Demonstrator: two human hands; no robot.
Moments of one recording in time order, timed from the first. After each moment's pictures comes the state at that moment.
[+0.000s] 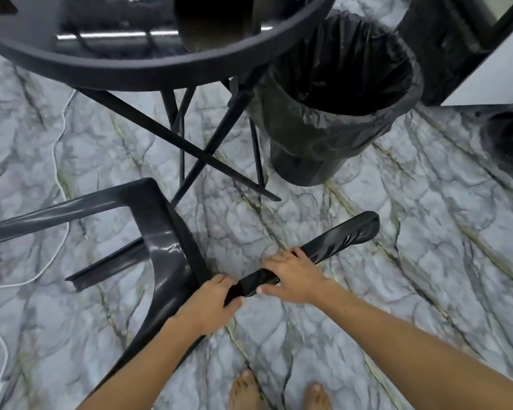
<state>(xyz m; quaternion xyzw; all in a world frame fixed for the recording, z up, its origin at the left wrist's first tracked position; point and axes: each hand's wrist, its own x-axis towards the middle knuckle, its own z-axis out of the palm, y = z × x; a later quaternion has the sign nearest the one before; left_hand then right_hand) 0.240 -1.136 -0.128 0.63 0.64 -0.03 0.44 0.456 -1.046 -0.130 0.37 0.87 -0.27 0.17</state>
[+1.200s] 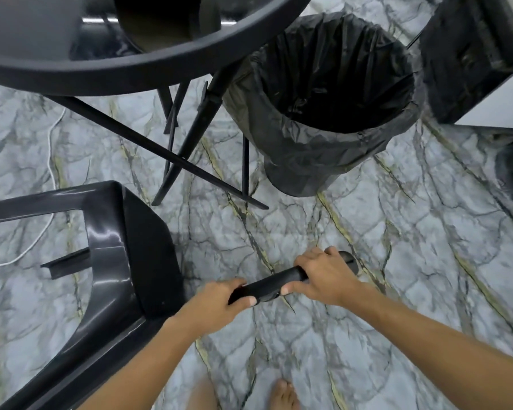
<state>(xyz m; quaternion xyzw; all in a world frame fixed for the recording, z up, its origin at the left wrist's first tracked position) 0.342 -1.077 -0.131 0.59 0.64 0.04 0.49 0.585 -0.957 -0.126 0.37 0.90 -0.20 0.15</state>
